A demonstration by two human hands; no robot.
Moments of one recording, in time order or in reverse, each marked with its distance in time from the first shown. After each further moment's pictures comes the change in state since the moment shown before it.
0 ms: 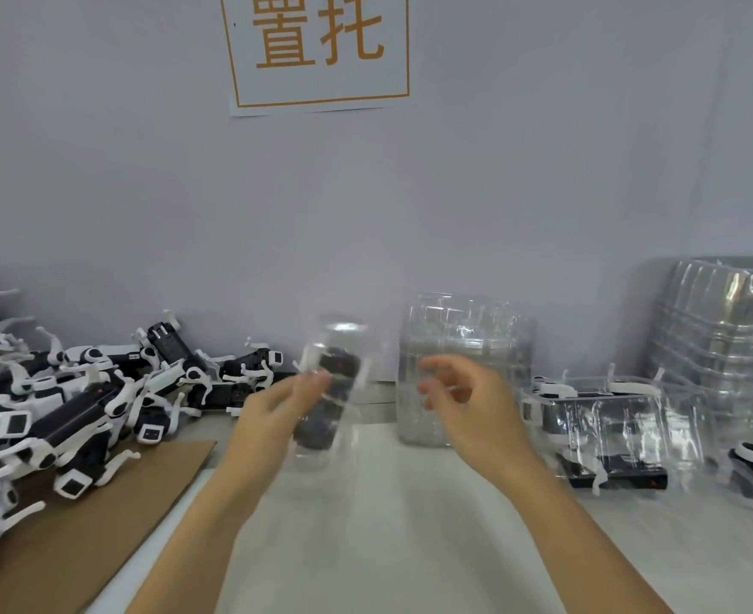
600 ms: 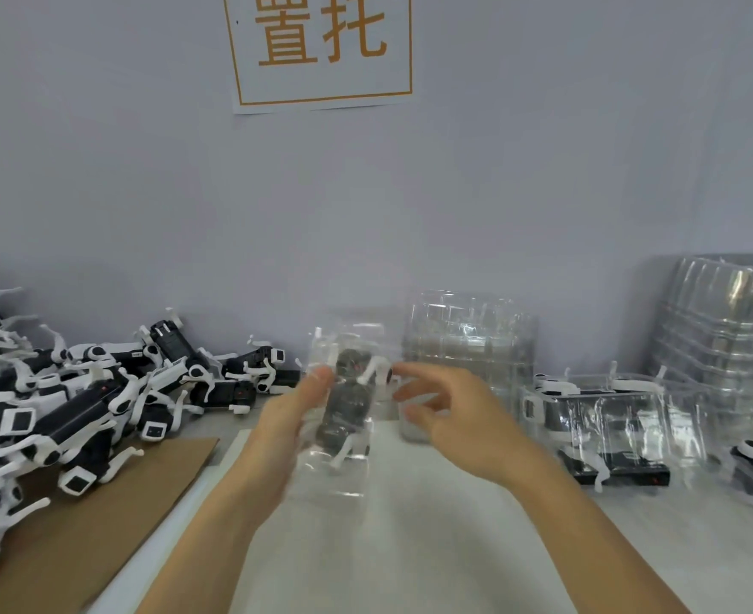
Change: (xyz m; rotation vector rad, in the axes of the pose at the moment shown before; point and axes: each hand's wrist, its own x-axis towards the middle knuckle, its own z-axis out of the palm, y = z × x) left_hand -0.006 0.003 0.007 -0.125 -0.130 -0.089; right_hand -0.005 -0.015 0.001 -0.153 -0.299 0.007
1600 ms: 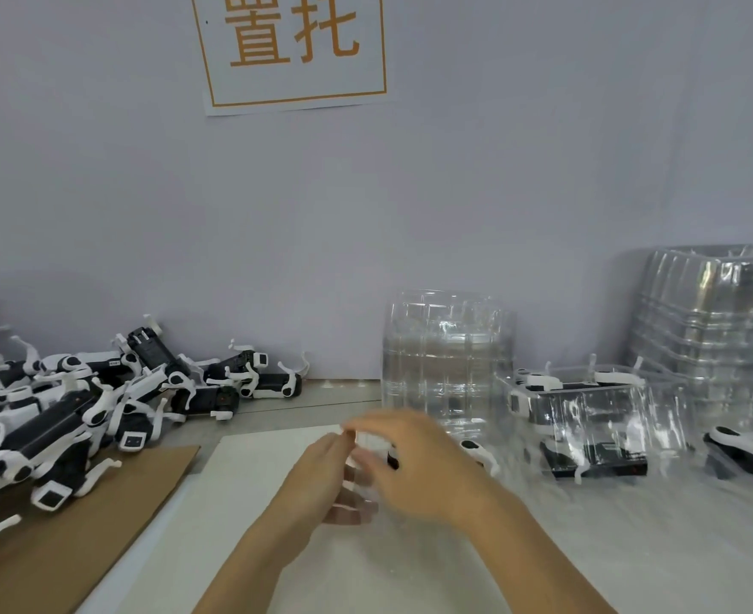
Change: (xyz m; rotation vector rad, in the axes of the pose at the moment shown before) left_hand 0.012 -0.049 0.038 0.087 0.038 -0.342; right_hand -0.011 0.025 0.032 -0.332 -0.159 -0.125
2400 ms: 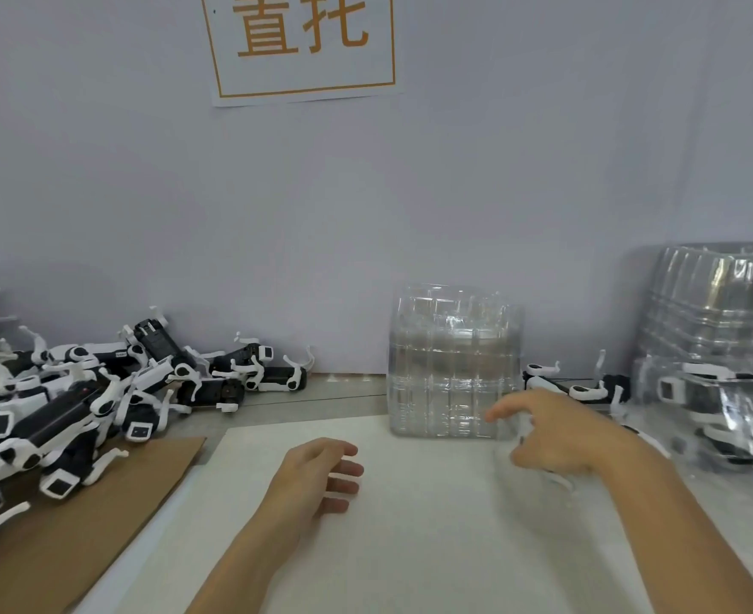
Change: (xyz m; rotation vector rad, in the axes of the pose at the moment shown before) left_hand 0.004 -0.015 -0.013 -0.054 0.092 0.028; right_hand -0.033 0.064 -0.095 -0.091 -0.164 0.542
